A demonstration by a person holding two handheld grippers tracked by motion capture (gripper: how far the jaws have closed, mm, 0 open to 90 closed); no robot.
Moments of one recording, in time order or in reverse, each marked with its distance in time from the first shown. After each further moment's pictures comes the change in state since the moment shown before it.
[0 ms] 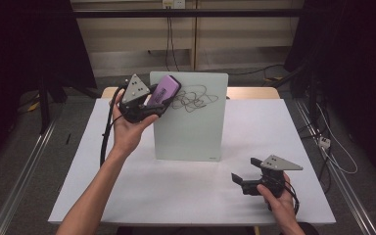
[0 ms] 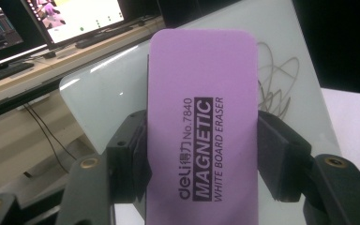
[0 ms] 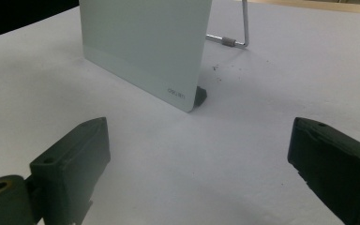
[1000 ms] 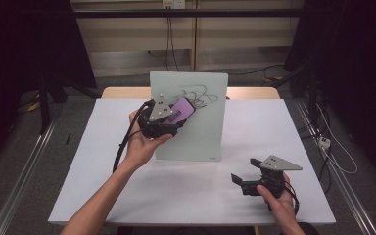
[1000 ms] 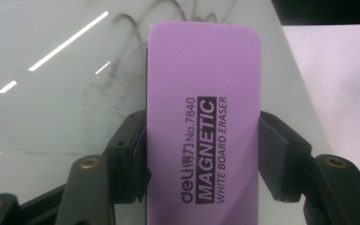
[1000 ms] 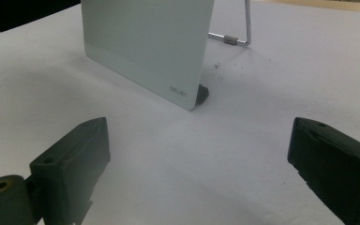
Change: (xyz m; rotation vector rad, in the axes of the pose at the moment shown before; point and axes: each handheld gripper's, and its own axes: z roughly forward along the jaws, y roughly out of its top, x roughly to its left) left arm -0.039 -0.020 0.023 0.150 -0.076 0.117; right arm 0.001 0.000 0.000 0.003 0.003 -0.005
